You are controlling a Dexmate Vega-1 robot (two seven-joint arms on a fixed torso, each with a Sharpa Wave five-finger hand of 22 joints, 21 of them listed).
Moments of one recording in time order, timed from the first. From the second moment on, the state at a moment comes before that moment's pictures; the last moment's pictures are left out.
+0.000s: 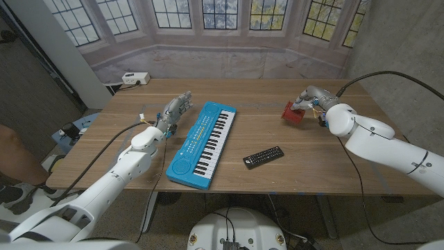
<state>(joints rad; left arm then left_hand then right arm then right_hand) 0.82 0.55 0.39 -1.27 -0.64 -0.27 -0.09 0.47 0.18 0.61 -0.08 0.19 0.16 0.00 0.19 0.18 0.12 0.05 0.22 0.20 0.11 0.07 0.18 0.17 0.21 0.08 0.21 0.18 -0.86 -1.07 -0.52 -2.18 -0.10 -0.79 -0.14 1.19 0.07 0.17 -0.15 0.22 1.07 -0.08 0.27 0.21 1.07 -0.13 0.40 0.29 0.90 -0.12 0.33 0.26 0.78 -0.08 0.21 0.17</state>
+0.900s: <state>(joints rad) 0.83 0.53 0.38 -1.24 -0.65 -0.29 -0.10 0.47 0.18 0.61 -0.08 0.19 0.16 0.00 0.19 0.18 0.12 0.05 0.22 0.20 0.12 0.08 0.18 0.17 0.21 0.08 0.21 0.18 -0.83 -1.14 -0.54 -2.22 -0.12 -0.85 -0.04 1.20 0.07 0.16 -0.14 0.22 1.07 -0.08 0.27 0.21 1.07 -0.13 0.40 0.29 0.90 -0.12 0.33 0.26 0.78 -0.08 0.21 0.17</state>
